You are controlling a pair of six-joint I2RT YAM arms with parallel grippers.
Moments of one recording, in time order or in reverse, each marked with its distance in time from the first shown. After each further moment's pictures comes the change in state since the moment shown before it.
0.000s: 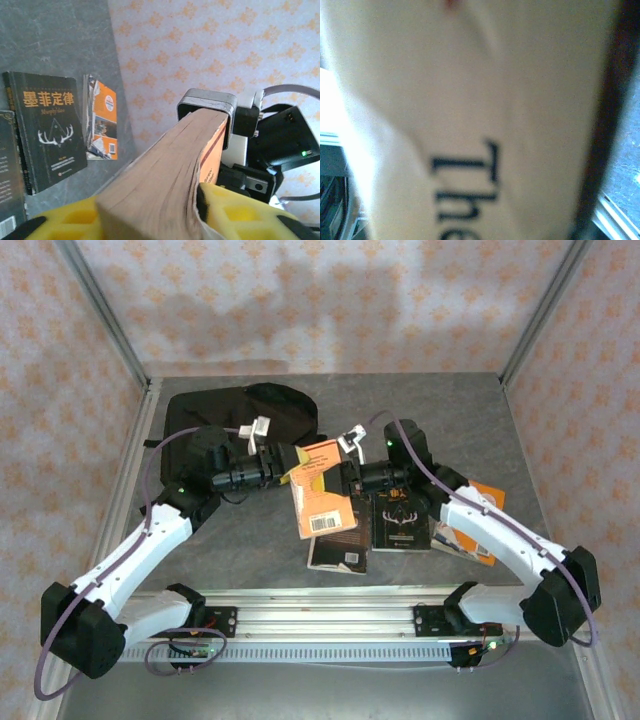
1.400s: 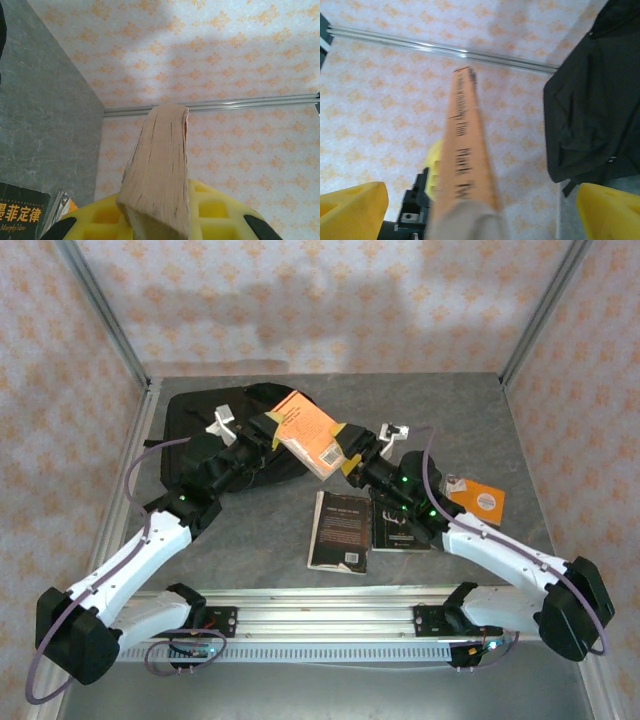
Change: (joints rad) left arm -0.052 -0.040 -0.037 0.191 -0.637 -0.310; right arm 0.098 -0.099 -0.265 0.618 0.804 0.472
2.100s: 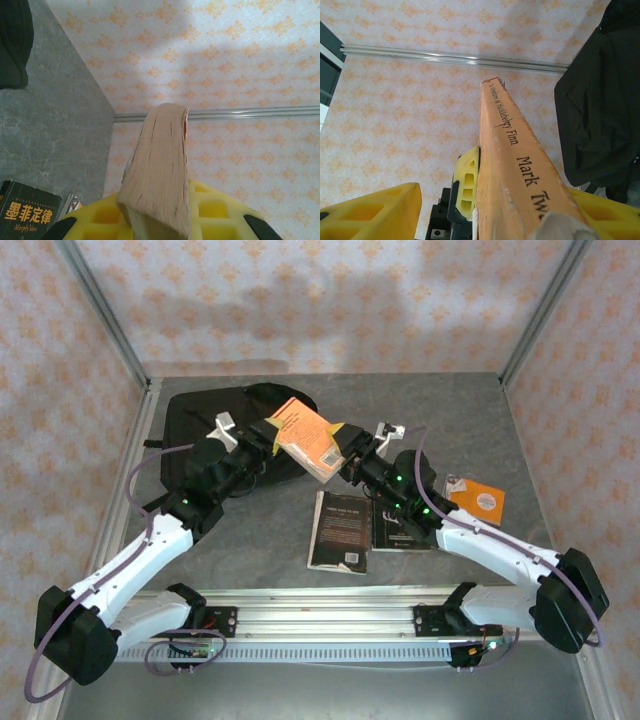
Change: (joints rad) left arm -0.013 -0.007 -0.042 -0.002 -0.060 -0.014; right arm 0.015 0.043 0.011 0.045 0.040 0.087
